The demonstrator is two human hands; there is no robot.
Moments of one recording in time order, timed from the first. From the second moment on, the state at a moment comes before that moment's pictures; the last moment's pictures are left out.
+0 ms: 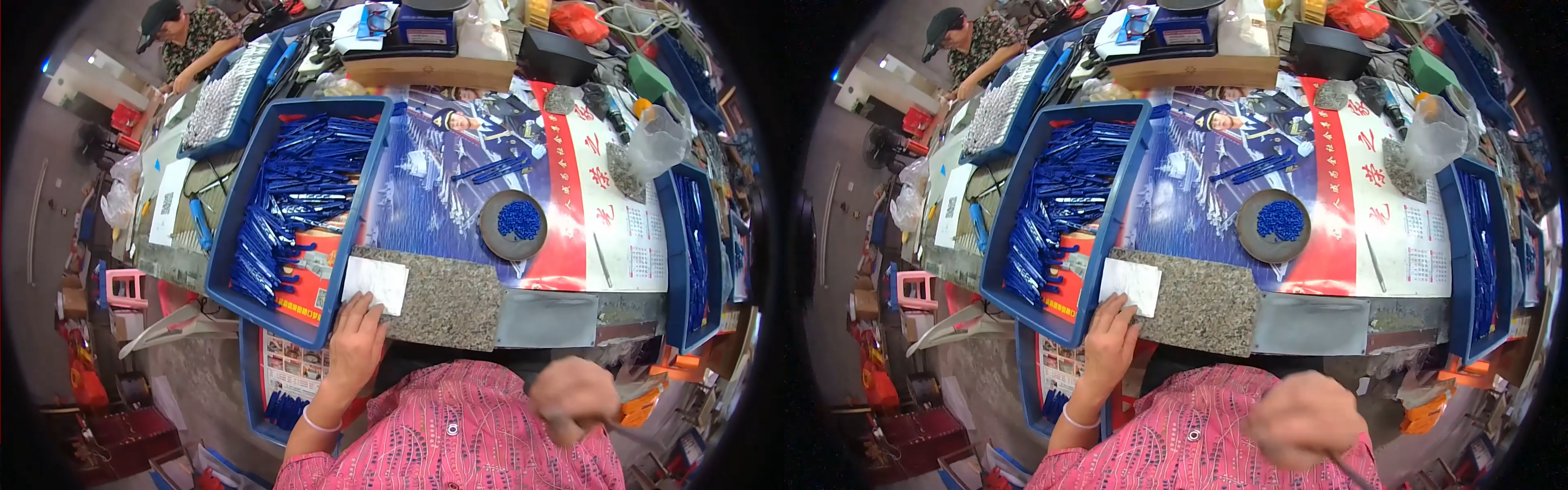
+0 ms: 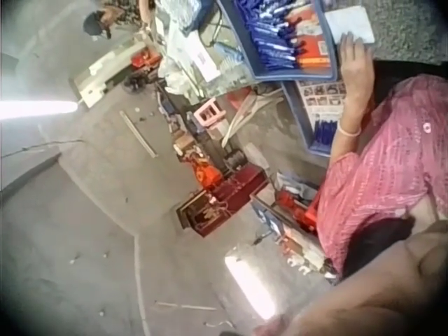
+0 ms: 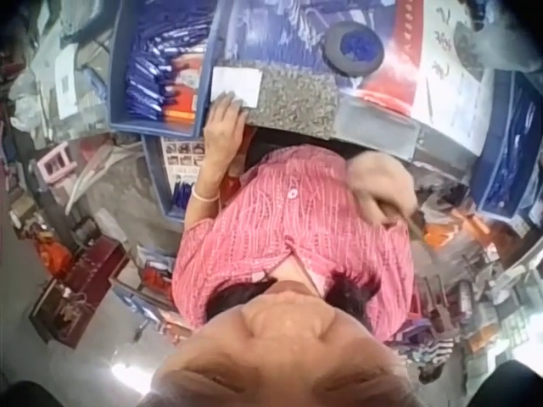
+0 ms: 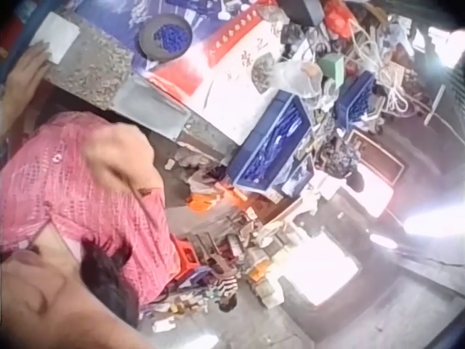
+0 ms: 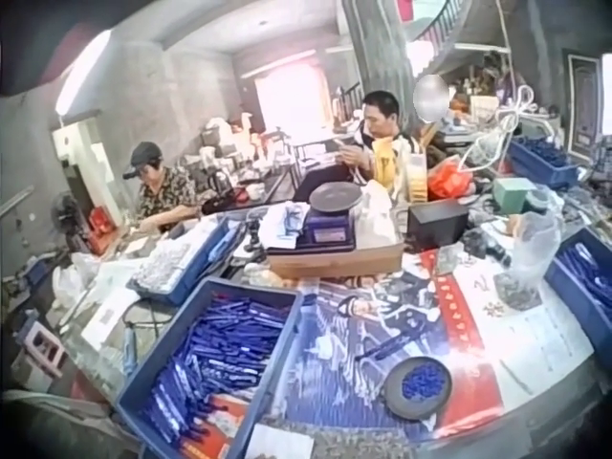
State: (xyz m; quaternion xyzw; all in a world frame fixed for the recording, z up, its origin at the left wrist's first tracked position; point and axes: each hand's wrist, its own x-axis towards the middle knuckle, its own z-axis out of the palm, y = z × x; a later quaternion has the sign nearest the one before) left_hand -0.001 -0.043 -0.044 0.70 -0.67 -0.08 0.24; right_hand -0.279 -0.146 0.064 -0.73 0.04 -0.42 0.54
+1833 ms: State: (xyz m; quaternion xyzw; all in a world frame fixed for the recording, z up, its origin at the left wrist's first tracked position) left_hand -0.075 -0.055 -0.019 0.45 -0.32 -0.72 0.42; right_hand -0.291 -0.166 -0.005 -0.51 0.49 -0.37 0.60
